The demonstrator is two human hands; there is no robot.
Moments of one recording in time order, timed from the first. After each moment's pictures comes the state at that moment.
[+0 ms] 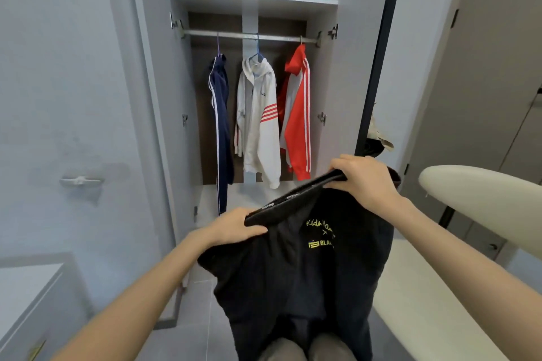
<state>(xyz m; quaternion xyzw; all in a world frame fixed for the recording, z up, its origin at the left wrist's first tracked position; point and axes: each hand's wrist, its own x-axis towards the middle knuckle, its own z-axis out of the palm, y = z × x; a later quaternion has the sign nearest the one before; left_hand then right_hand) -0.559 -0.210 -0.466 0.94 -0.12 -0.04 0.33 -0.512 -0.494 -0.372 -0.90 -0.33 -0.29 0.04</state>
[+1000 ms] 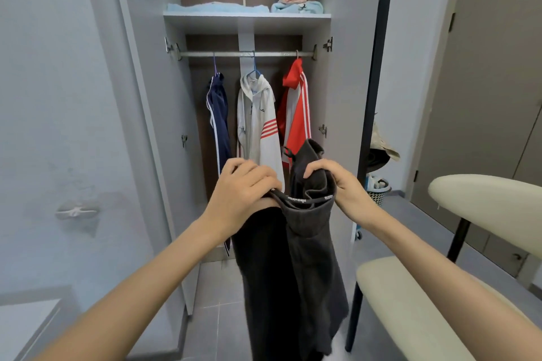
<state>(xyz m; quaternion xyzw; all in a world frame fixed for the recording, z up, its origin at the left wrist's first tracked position) -0.552 -0.241 -0.370 0.81 -0.29 0.51 -0.01 -0.498 -0.465 -0.370 -0.76 -0.39 -0.13 0.51</state>
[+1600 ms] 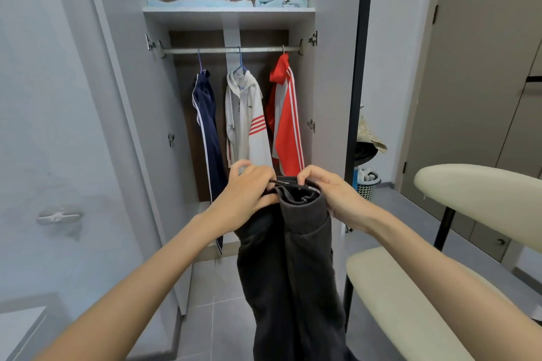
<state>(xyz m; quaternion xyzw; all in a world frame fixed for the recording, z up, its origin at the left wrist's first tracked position) -0.530 -0.266 -0.375 0.93 -0.24 0.26 0.13 -0.517 -0.477 -0.365 -0.74 -0.29 0.08 0.60</state>
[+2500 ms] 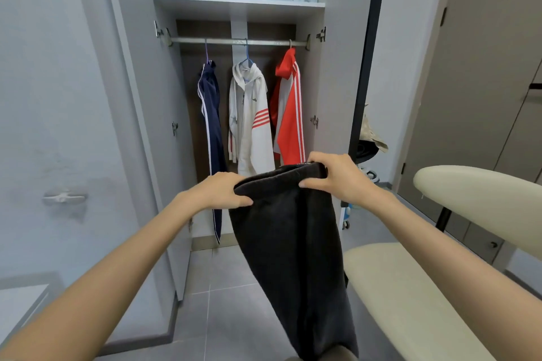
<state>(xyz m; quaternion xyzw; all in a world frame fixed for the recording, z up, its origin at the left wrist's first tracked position) -0.521 -0.214 -0.380 0.98 -0.11 0.00 0.18 -0.494 -0.478 -0.357 -0.89 -0.34 -0.13 0.29</state>
